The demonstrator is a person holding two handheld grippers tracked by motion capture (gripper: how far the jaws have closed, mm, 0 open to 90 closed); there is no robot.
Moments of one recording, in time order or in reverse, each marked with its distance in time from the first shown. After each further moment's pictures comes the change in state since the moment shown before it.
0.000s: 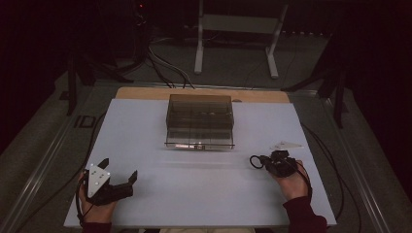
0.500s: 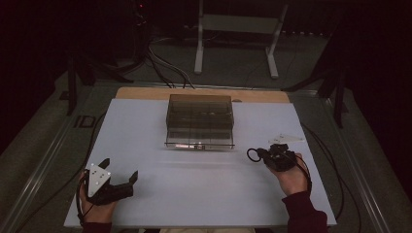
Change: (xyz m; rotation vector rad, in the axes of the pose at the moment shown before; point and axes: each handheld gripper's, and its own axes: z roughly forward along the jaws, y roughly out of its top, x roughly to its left) left arm 0.000 0.000 0.001 0.004 -0.006 0.001; right arm 0.009 0.026 -0.014 -0.052 0.016 -0.031
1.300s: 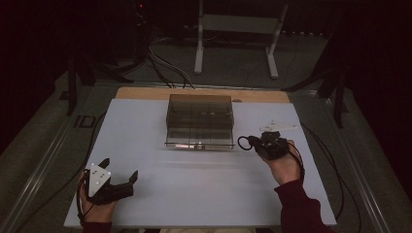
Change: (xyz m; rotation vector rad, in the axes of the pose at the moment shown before) left arm 0.000 -0.001 0.001 0.003 0.005 0.004; right arm 0.019 0.044 -0.003 -0.053 0.024 -0.055
